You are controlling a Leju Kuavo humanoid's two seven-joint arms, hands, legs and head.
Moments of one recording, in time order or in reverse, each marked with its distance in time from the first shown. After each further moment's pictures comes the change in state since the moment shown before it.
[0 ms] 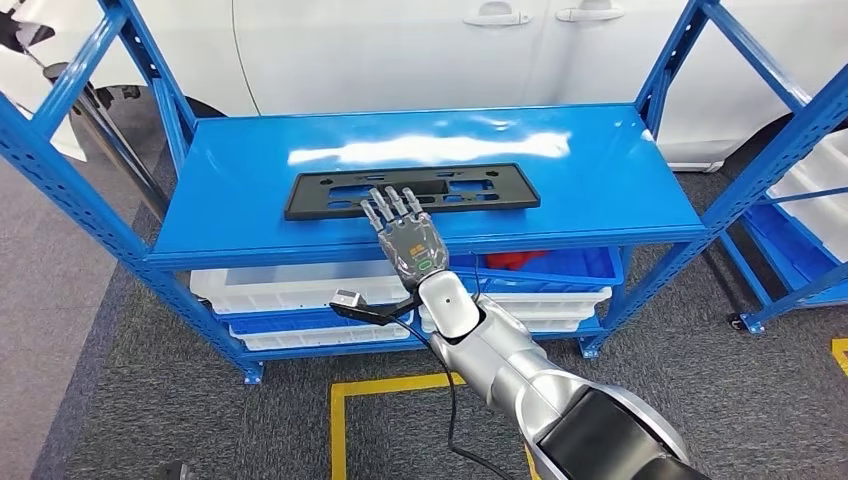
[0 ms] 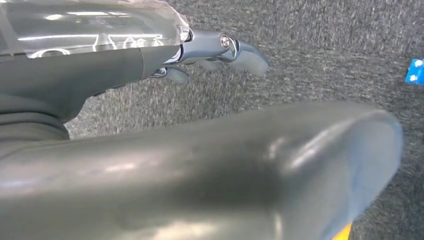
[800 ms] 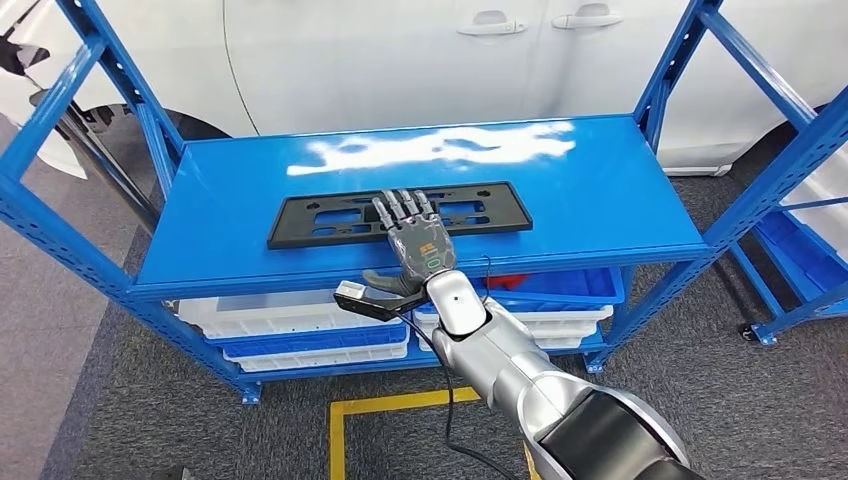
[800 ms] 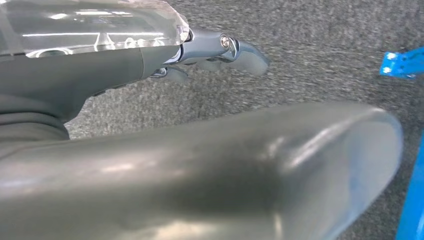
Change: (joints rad) left arm 0.007 0.005 0.000 0.001 -0.003 -0.001 -0.002; right arm 0.009 0.004 -0.080 0.004 -0.040 -0.009 -0.036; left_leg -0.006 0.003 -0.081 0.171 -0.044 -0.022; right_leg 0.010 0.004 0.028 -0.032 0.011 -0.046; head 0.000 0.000
